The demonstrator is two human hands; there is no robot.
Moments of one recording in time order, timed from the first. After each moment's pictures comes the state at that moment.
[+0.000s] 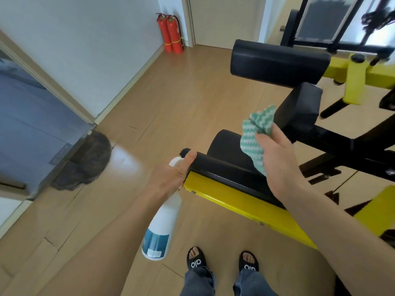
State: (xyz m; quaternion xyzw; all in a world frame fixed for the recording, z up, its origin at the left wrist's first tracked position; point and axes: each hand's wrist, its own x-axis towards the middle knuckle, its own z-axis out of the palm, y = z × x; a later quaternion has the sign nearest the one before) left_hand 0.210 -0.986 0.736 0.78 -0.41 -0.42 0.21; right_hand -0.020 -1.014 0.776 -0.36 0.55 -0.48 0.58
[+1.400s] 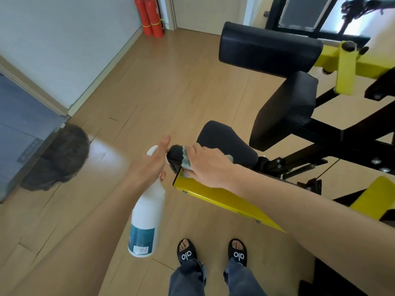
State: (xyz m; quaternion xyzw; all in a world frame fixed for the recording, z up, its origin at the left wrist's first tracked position) left_hand 0.230 -1.017 0.741 0.79 -0.40 -0.43 0.17; right_hand 0.063 -1.054 0.680 -0.89 0.43 0.02 0.12
